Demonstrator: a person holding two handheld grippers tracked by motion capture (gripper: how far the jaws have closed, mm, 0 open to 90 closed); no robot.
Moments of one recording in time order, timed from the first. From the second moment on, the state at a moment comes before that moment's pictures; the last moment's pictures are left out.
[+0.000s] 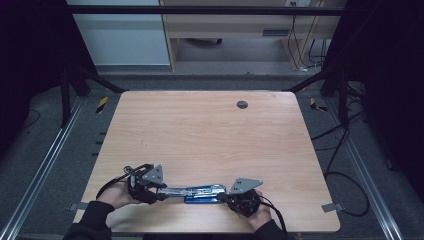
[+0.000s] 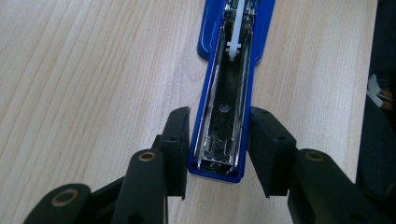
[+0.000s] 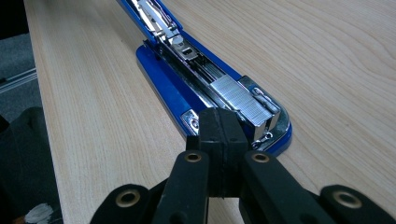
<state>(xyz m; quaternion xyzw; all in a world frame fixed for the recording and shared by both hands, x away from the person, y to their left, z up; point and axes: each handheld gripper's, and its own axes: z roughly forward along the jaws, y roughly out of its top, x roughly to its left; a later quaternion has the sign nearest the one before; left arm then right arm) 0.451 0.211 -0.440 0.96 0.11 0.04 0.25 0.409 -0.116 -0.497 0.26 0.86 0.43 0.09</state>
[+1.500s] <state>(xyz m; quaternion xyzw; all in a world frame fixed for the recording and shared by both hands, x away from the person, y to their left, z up) 0.451 0.195 -0.414 0.97 0.10 0.04 0.22 0.409 -0.116 -0.497 0.26 0.86 0.43 0.09</state>
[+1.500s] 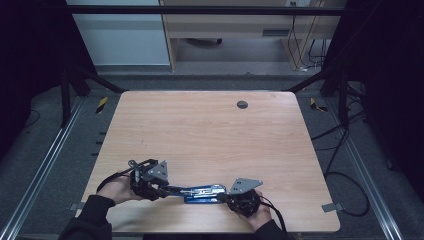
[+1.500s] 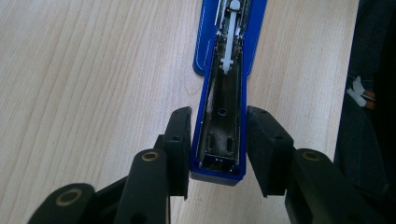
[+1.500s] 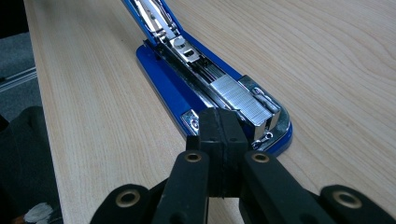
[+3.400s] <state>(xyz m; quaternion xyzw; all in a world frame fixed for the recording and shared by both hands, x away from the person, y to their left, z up) 0.452 0.198 -0.417 0.97 0.10 0.05 0.23 0.422 -0.005 -0.481 0.26 0.81 0.51 0.09</state>
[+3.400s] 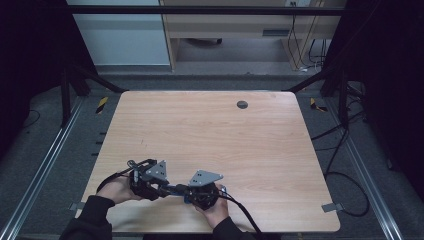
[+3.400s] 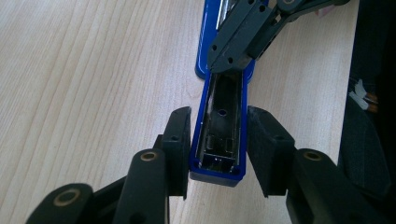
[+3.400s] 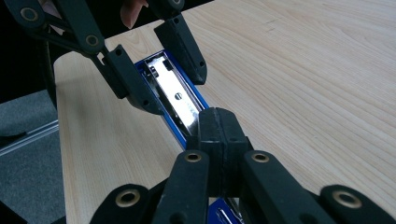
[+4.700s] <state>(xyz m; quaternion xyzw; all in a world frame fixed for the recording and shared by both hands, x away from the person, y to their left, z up) 0.435 0.239 -0.410 0.79 0.33 0.25 0.44 0.423 -0.008 -0.481 0.26 0.82 0.51 0.09</state>
